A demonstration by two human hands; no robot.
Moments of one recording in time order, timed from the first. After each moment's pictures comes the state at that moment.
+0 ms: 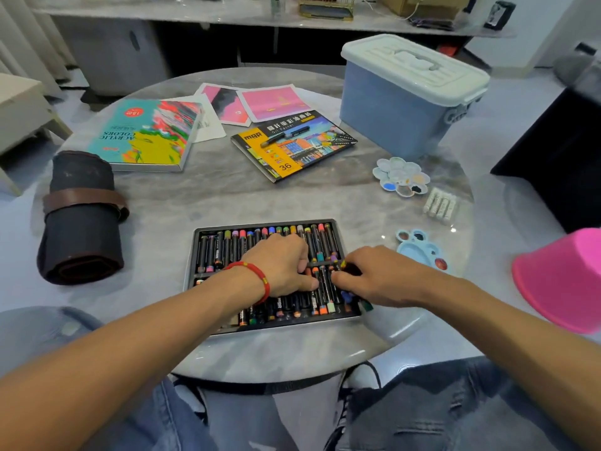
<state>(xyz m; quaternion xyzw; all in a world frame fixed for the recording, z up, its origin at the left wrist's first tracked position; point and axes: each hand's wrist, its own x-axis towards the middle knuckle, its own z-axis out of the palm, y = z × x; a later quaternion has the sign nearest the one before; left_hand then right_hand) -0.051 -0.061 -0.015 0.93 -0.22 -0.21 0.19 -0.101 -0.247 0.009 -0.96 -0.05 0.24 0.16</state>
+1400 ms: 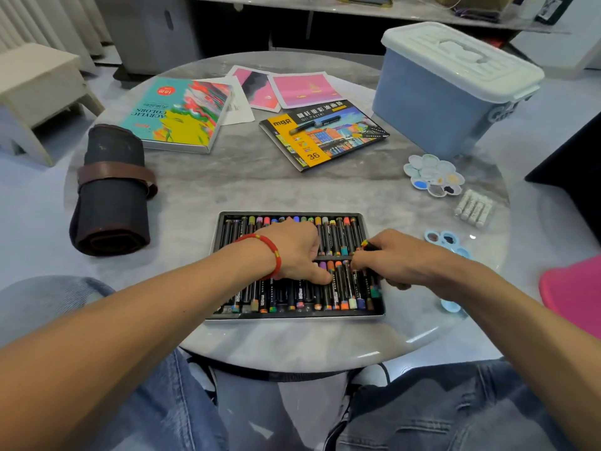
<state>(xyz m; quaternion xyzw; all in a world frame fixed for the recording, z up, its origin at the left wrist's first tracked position) -0.040 -0.049 -0.002 0.93 -0.23 -0.27 0.12 -0.086 -0.231 0.023 -0.89 0.07 0.30 0.32</state>
